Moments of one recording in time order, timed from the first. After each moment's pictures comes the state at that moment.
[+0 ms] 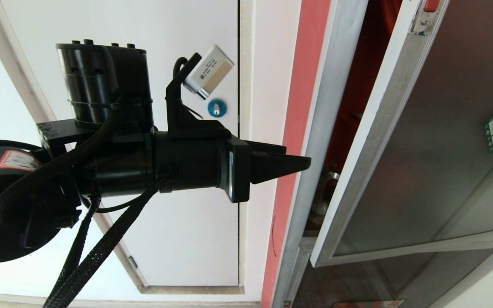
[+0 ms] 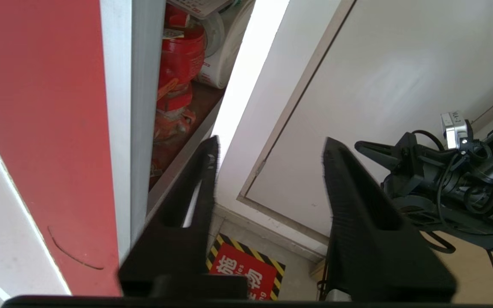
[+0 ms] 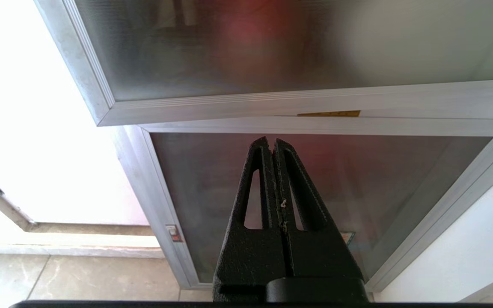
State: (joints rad) left arm -0.75 1.59 -1.13 -0.43 -0.57 -0.18; right arm 0.01 0.00 0.00 0.00 -0.01 0.01
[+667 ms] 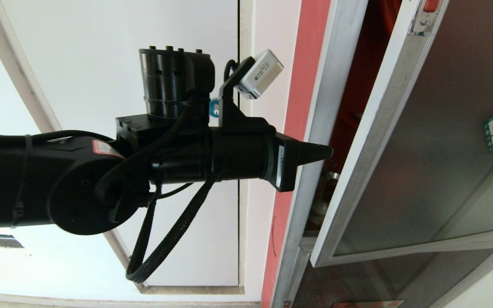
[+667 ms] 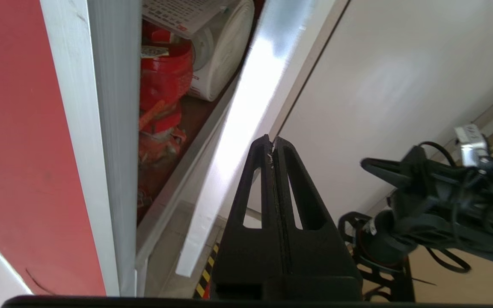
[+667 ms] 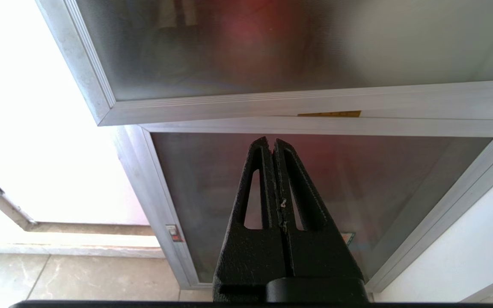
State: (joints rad) left arm -0.80 1.76 -1.31 -0.43 -0.57 -0.17; right arm 0.01 0.00 0.00 0.00 -0.01 0.01
